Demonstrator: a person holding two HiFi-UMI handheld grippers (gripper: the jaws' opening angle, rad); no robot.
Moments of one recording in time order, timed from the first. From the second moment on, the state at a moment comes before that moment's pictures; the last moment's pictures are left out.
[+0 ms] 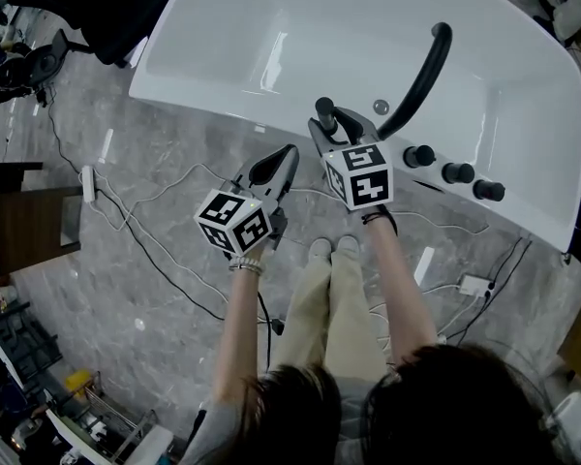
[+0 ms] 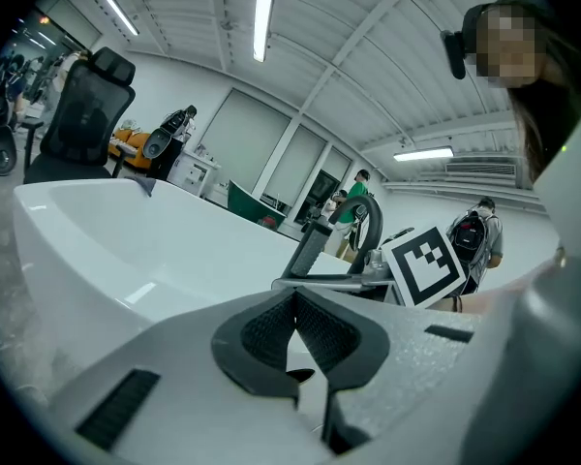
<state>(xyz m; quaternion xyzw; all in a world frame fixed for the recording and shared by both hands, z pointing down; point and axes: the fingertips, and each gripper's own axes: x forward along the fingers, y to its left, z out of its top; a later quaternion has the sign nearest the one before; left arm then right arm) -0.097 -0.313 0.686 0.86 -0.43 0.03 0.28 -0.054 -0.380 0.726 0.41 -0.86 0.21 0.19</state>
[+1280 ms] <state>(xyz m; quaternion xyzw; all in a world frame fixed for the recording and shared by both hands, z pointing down) -0.095 -0.308 0.663 0.85 -0.44 0.01 0.29 -0.050 -0.371 0.699 0.43 -0.86 0.17 0.23</state>
